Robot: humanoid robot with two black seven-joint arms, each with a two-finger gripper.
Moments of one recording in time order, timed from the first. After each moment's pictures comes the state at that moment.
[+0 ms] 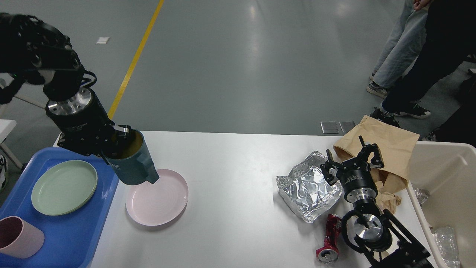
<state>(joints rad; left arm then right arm) -2.21 0.19 1.55 -1.32 -0.19 -0.89 0.00 0.20 -0.05 1.24 0.99 -0.27 0.10 0.35</state>
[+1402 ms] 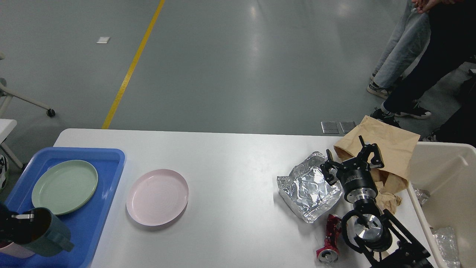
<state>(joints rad) -1.44 0.86 1.24 -1.16 0.41 -0.47 -0.10 0.20 -0.05 1.24 0.99 -0.27 0.10 0.35</state>
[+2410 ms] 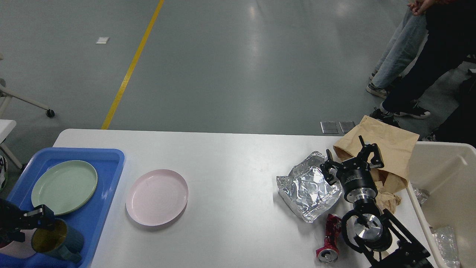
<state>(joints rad) -1.40 0.86 1.16 -1.13 0.36 -0.39 -0.09 0.20 -0.05 1.24 0.99 -0.27 0.10 0.35</state>
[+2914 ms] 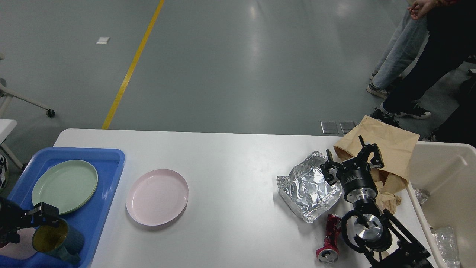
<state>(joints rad) -1.43 0.86 1.17 -1.14 0.35 -0.42 -0.09 0.20 -0.05 1.24 0.99 -0.27 0.10 0.35</state>
